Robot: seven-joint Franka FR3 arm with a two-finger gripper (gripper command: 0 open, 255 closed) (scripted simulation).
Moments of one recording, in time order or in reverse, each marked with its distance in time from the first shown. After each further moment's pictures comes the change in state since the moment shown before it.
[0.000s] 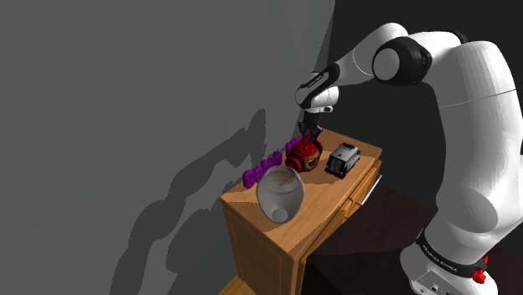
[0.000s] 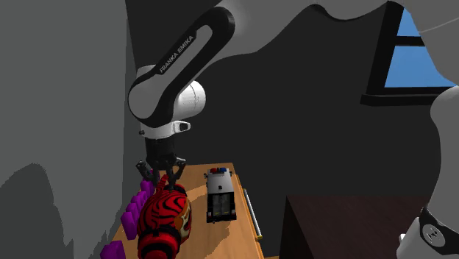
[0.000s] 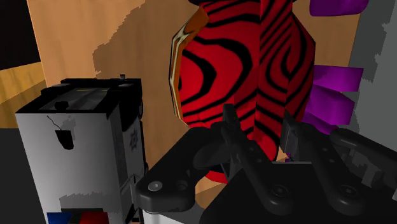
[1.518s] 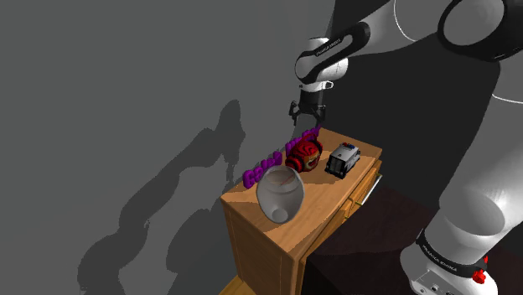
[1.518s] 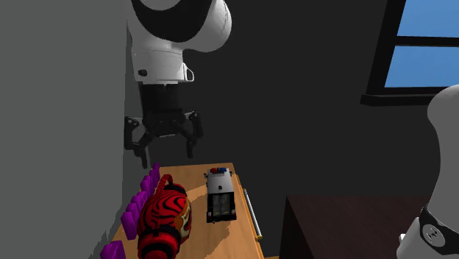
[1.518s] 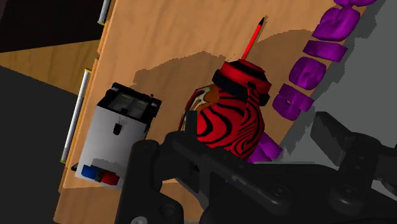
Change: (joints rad) arm 0.068 -0.448 0.083 -0.279 -0.066 -0.168 -0.218
